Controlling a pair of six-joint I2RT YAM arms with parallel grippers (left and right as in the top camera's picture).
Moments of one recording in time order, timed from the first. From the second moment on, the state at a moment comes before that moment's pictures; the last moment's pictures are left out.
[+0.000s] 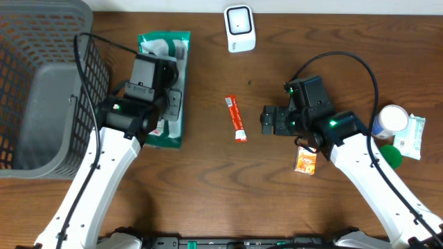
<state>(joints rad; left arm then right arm) -0.30 1.38 1.32 -0.90 -0.17 -0.07 0.39 1.39 1.07 -0.72 -0.06 0.43</state>
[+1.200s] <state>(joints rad) -0.37 2.06 2.00 -0.58 -0.54 0.66 0.39 1.39 1.07 -0.72 -0.06 0.43</state>
